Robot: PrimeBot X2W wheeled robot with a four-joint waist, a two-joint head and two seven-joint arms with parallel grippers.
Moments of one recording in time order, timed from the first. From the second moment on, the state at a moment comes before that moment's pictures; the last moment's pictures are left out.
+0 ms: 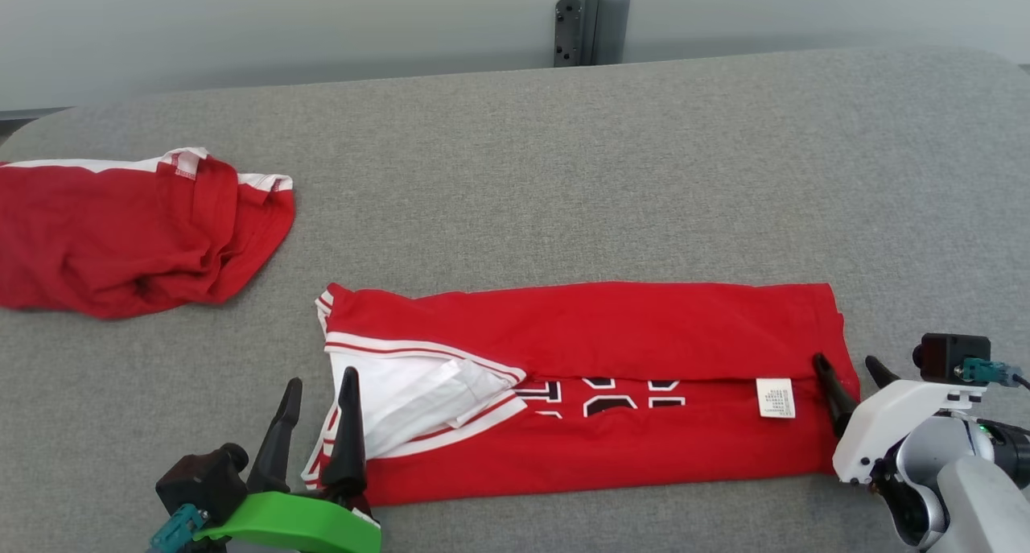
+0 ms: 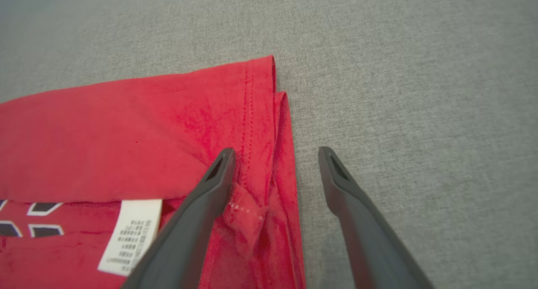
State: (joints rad) left arm 0.01 0.22 -0.38 0.07 -0.72 0.12 -0.24; right arm -0.21 -0.24 0.02 0.50 0.42 0.13 0.10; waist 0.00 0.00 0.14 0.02
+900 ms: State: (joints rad) left arm 0.02 0.22 -0.35 0.08 -0.71 0.11 -0.26; right arm -0.27 -0.35 0.06 0.60 0.50 0.13 0.13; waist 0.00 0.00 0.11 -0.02
